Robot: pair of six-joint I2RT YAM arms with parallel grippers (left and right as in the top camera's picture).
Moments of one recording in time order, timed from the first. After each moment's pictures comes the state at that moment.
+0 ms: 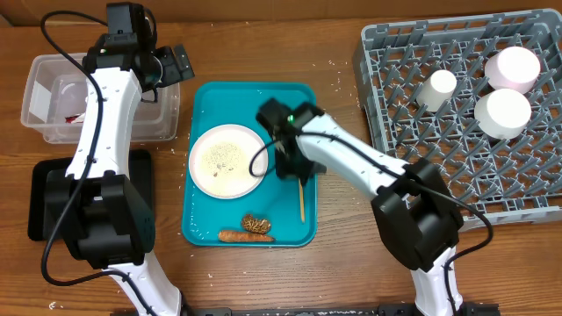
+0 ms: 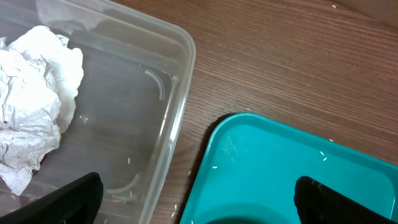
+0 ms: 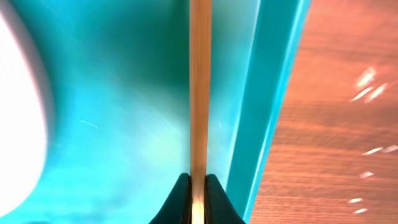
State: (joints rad) left arm 0.07 1.98 1.79 -0.84 0.02 -0.29; right arm 0.70 2.12 1.72 -1.17 0.06 0.65
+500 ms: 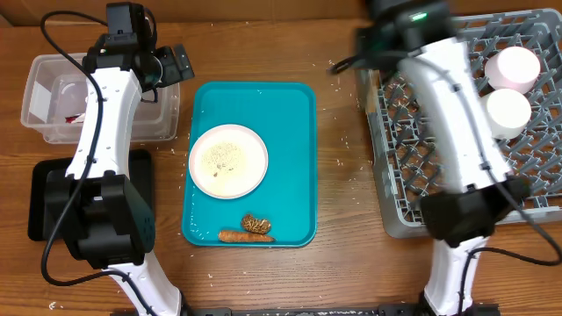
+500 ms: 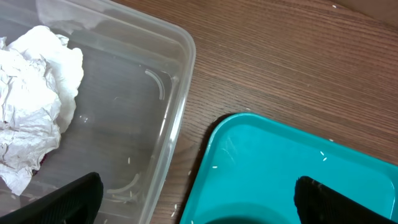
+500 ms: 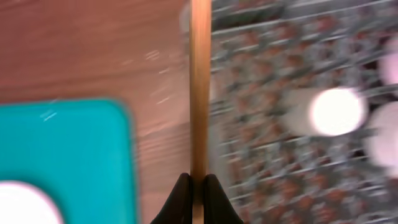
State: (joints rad) left arm 0.07 1.98 1.79 -0.84 0.02 -0.29; right arm 0.29 2.11 2.43 -1.44 0.23 0.35
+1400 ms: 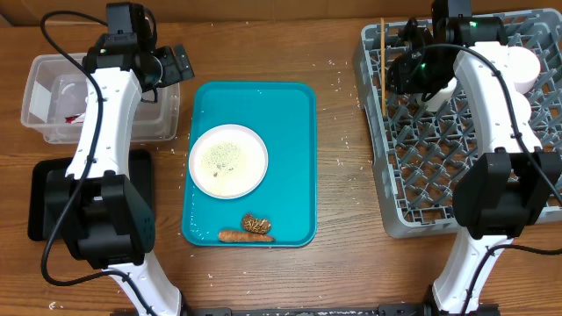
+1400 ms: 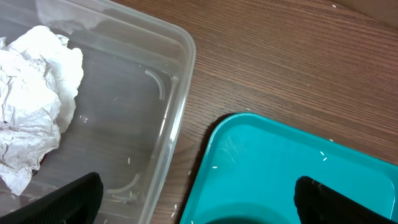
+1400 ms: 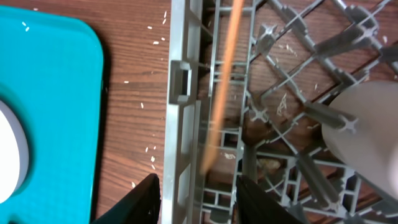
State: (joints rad) left arm 0.07 1.98 1.79 -0.84 0.02 -0.29; right arm 0.00 2.11 2.02 -1.24 -0.28 -0.10
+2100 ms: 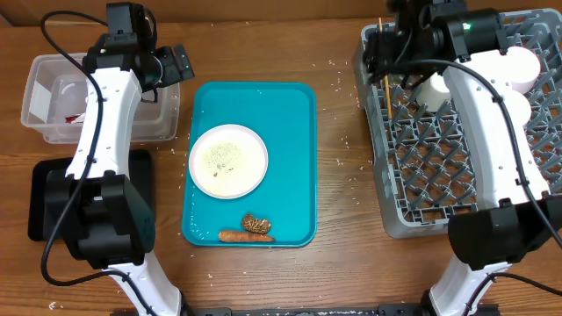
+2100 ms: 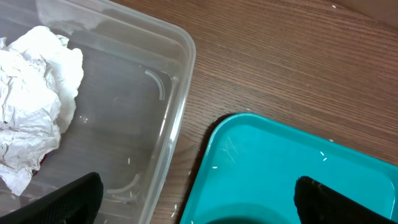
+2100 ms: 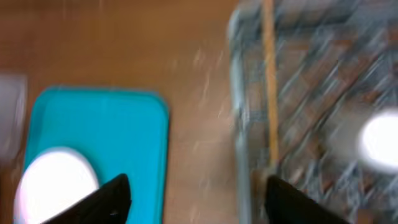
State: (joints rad) left arm 0.07 1.98 1.79 -0.84 0.02 -0.29; right arm 0.17 1.94 2.13 -1.19 -0.11 0.21
